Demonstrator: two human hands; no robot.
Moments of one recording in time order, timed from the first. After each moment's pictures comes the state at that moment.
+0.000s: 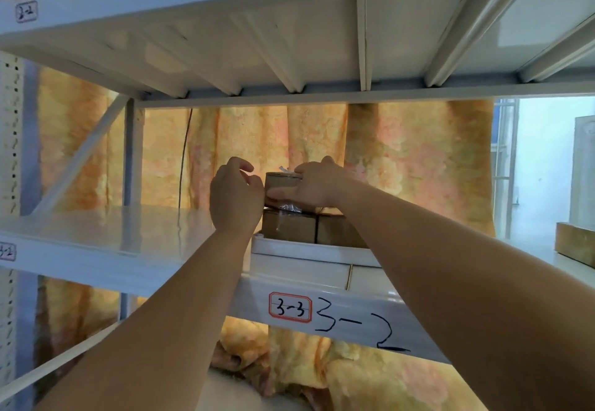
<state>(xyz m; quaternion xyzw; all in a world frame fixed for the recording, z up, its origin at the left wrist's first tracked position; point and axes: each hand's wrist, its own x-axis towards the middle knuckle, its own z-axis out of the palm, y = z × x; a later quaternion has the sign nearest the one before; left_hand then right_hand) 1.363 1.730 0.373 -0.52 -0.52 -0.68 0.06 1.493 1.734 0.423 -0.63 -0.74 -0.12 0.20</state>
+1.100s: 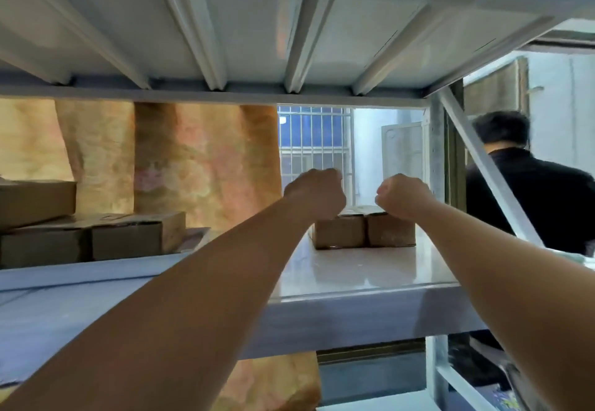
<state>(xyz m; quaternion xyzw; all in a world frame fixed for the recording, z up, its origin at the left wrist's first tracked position) 1.791 1.622 0.412 -0.88 -0.36 -0.29 0.03 1.958 1.587 0.399 -0.83 -0.46 -0.15 0.28</state>
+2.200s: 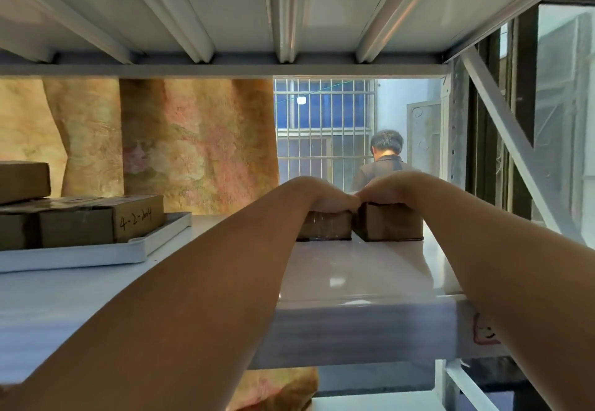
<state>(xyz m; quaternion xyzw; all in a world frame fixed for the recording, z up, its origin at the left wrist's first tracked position) 1.845 1.621 0.403 -0.86 -0.48 -0.11 -0.14 1.979 1.605 0.407 -0.80 -0.56 0.09 0.19</state>
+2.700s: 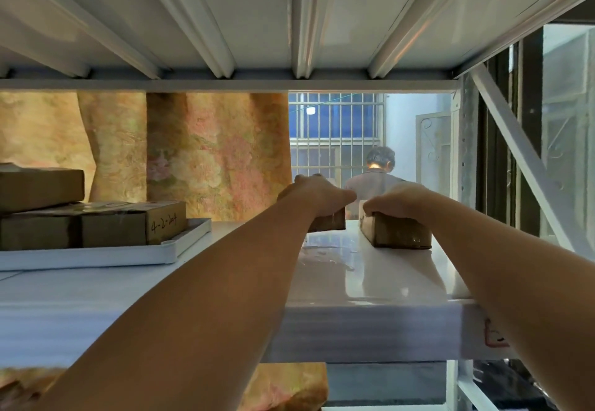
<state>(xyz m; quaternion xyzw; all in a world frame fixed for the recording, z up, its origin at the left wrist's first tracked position) 1.823 1.643 0.399 -0.81 -0.51 -0.27 -0.08 1.967 1.598 0.398 -0.81 -0.53 -0.08 0.23</state>
